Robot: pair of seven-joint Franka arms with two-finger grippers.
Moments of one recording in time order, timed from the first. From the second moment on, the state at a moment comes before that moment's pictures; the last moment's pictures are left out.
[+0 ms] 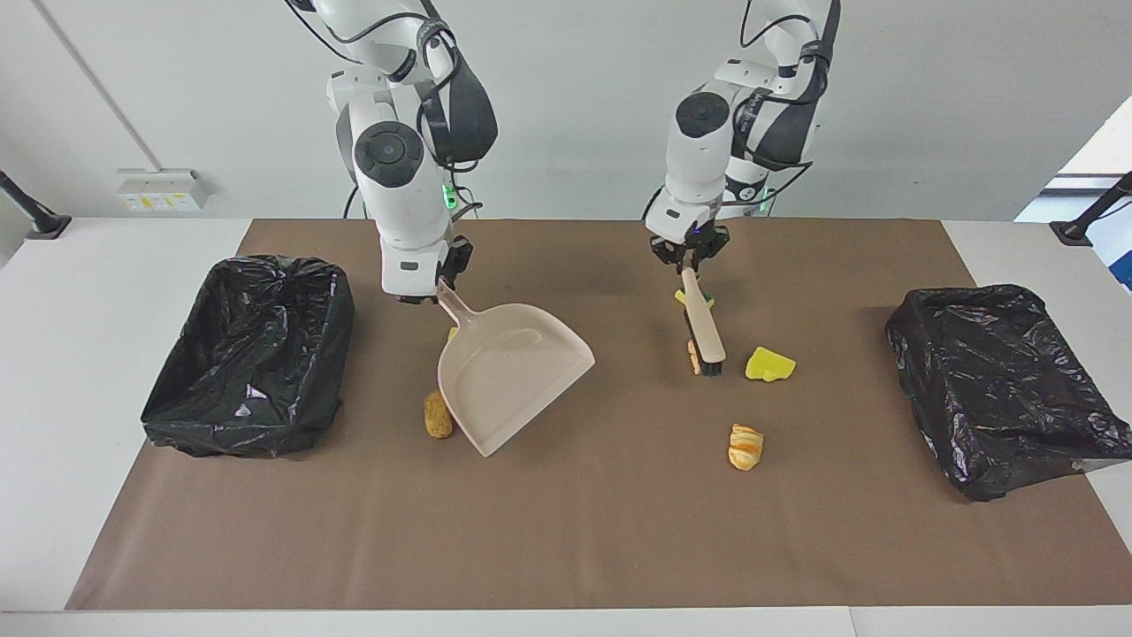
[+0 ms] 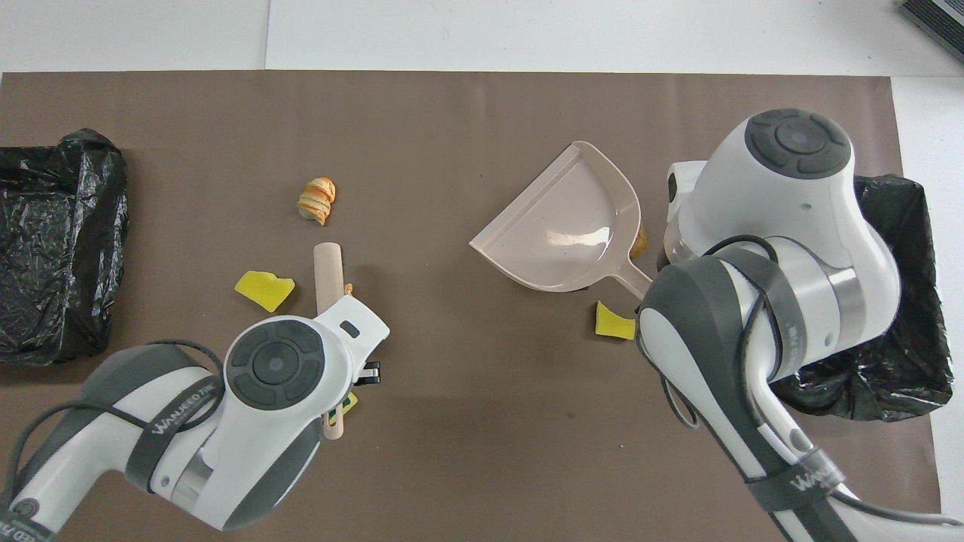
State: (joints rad) left arm -0.59 -0.12 0.06 -2.23 0.09 1.99 -0.58; right arm 0.18 0.13 0.12 -1.79 -0.01 1.69 -0.51
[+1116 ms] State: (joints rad) left arm -0.18 -0.09 0.03 -2.28 0.11 1.98 -0.14; right arm 0.28 0.20 0.12 -1.90 -0.19 1.87 -0.77
